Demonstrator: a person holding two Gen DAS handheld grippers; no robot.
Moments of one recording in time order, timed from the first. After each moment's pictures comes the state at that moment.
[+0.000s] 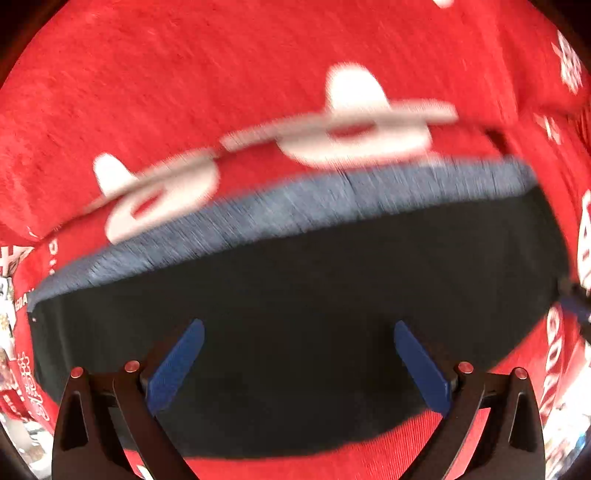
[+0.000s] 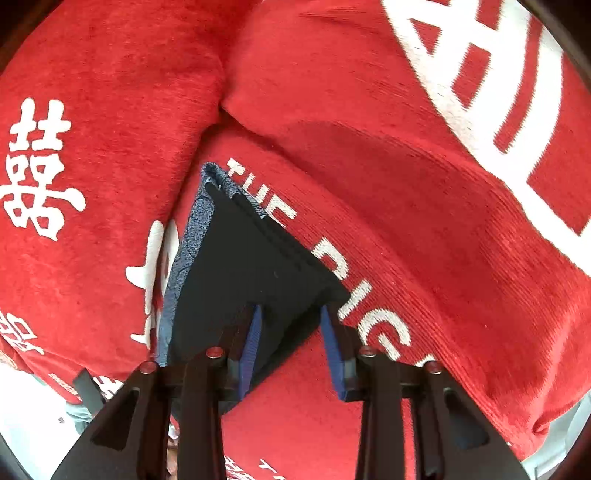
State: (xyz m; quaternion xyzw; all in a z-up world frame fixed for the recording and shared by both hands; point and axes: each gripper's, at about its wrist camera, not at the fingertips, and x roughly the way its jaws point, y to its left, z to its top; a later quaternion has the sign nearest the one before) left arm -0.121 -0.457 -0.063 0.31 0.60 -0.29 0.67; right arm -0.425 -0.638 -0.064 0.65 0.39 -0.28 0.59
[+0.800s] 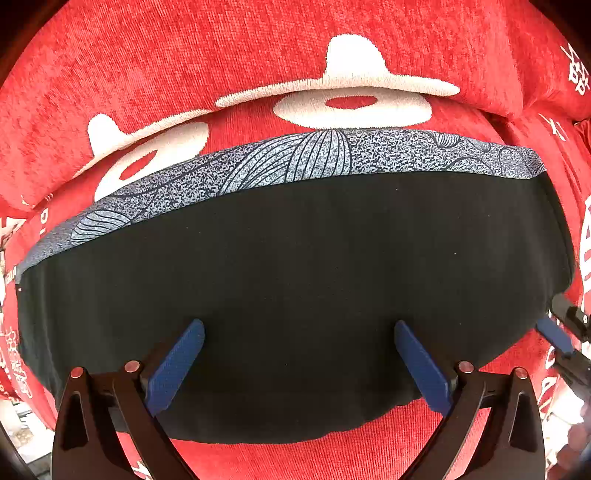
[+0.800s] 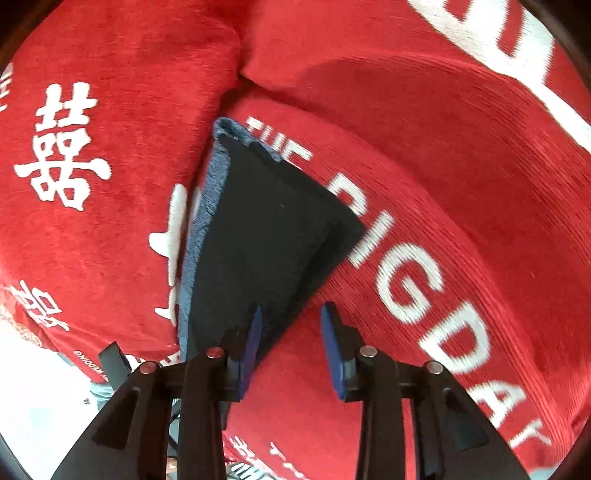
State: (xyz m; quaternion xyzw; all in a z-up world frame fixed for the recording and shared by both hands) left arm -0.128 -0.453 -0.069 0.28 0.62 -0.27 0.68; right arm -0.437 -0.602 -0.082 0.68 0.33 -0.21 0.62
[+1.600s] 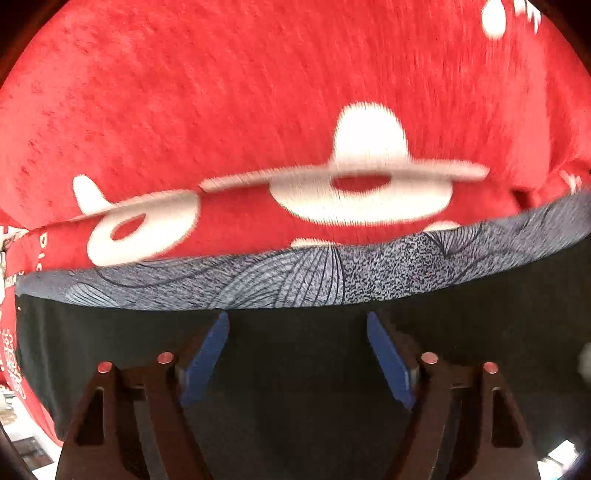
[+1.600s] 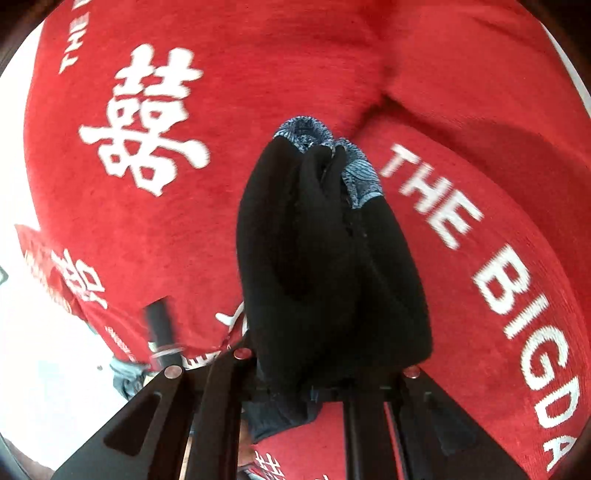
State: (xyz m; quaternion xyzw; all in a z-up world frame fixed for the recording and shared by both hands) left arm -0.101 -0.499 -0.069 0.26 0.59 -0.25 0.73; right arm -0.367 -0.614 -0.033 0.64 0.28 -0.13 0.70
